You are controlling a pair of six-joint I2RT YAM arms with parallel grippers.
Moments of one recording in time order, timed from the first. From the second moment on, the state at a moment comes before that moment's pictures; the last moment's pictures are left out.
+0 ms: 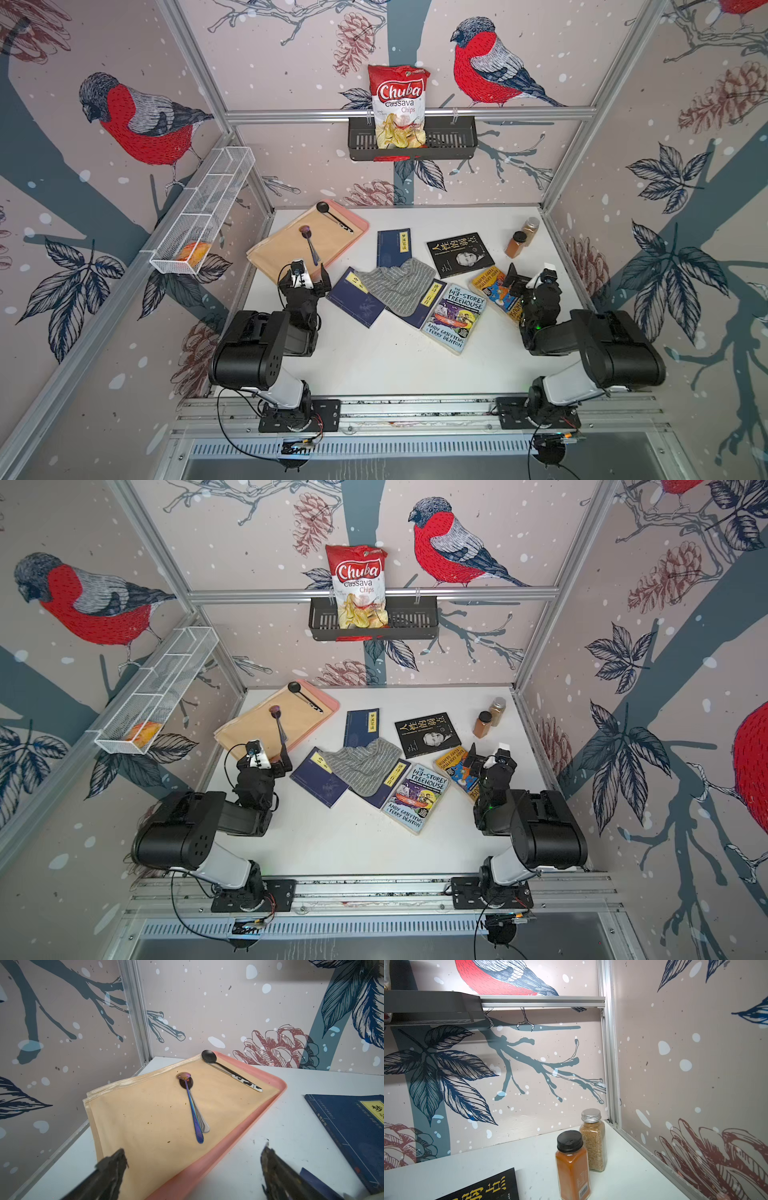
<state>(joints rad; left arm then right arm) -0.05 1.56 0.22 1.23 -0.24 -0.02 0.03 1.54 0.19 1.22 0.18 0.08</state>
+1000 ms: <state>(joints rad) -0.04 1.51 0.23 1.19 -0.23 -0.02 0.06 1.49 0.22 1.17 0.20 0.07</state>
